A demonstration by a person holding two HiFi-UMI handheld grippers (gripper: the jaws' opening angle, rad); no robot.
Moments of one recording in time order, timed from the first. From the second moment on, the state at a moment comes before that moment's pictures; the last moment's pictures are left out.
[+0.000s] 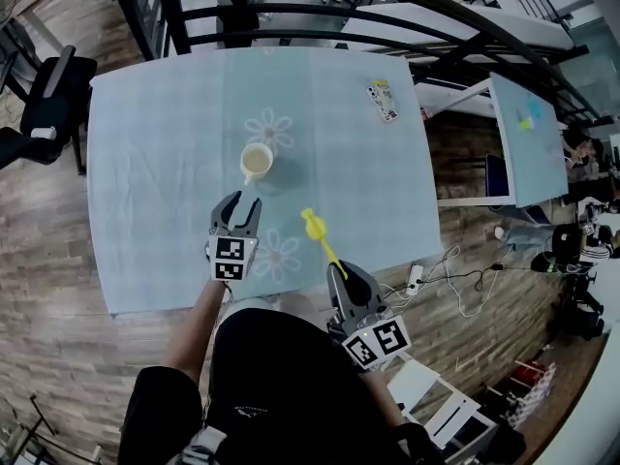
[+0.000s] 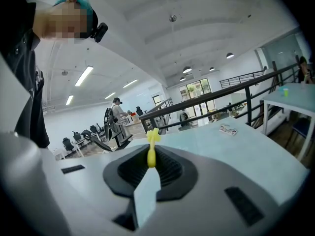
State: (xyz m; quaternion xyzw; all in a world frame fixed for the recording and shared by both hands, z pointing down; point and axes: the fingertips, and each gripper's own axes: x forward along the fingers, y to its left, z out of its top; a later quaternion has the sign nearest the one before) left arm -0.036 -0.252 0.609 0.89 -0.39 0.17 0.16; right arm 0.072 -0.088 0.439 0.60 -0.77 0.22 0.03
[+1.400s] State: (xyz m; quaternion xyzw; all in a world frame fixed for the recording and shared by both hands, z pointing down) left arm -0.026 -0.241 0.646 0.89 -0.38 0.24 0.12; right arm 0.084 -0.088 0.455 0.59 -0.77 0.24 0.03
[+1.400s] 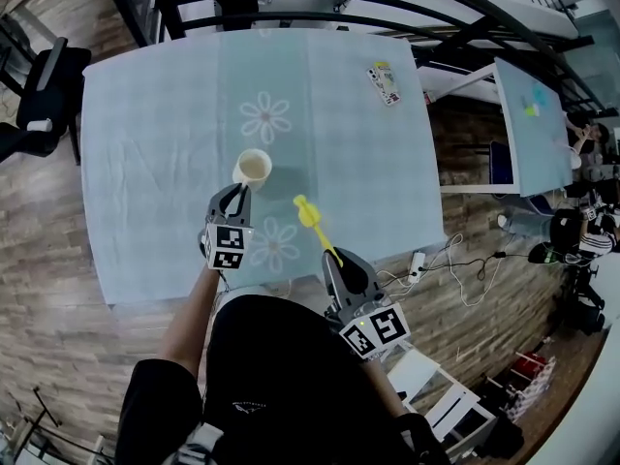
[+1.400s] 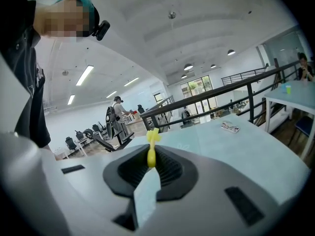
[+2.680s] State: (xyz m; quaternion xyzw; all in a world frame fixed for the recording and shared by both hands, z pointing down) left arm 0.078 -0.035 0.534 0.91 -0.19 0.37 -0.06; right arm 0.137 -0.043 0.520 0.13 -0.91 0.14 0.38
